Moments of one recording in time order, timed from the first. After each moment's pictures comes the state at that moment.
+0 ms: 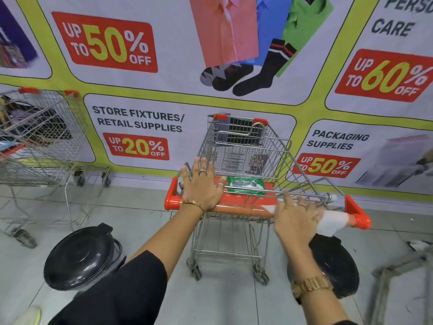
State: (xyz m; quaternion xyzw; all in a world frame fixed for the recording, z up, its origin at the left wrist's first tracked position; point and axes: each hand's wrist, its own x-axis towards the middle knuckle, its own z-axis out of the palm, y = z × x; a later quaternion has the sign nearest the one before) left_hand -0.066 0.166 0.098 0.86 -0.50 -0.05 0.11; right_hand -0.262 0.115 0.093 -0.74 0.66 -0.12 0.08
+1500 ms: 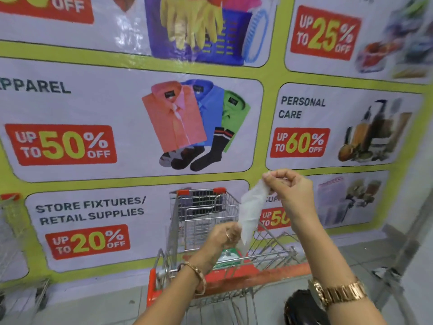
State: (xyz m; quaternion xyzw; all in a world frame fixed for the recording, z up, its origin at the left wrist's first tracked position) left_hand -0.111 0.155 0.202 0.46 -0.50 -0.52 0.52; right_hand -0.255 0.124 0.307 -0.60 0.35 -0.60 0.39
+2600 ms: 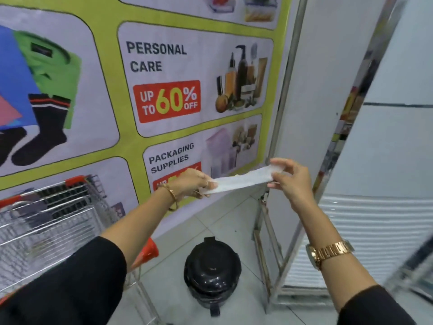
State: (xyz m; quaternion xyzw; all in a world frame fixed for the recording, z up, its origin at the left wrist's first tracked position) left_hand -0.443 -0.081 0.200 0.48 -0.65 -0.53 0.25; right_hand -0.667 0.013 0.225 -0.45 0.59 -0.61 0.27
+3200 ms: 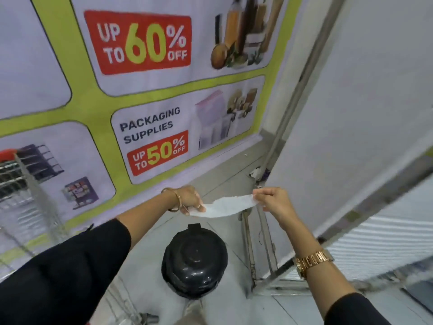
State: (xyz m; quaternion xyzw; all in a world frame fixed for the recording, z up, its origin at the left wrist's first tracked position) left_hand -0.487 -0.272 0.041 0.55 -0.65 -0.53 -0.04; right_hand -0.708 -0.171 0.087 -0.42 0.73 -0.39 0.37
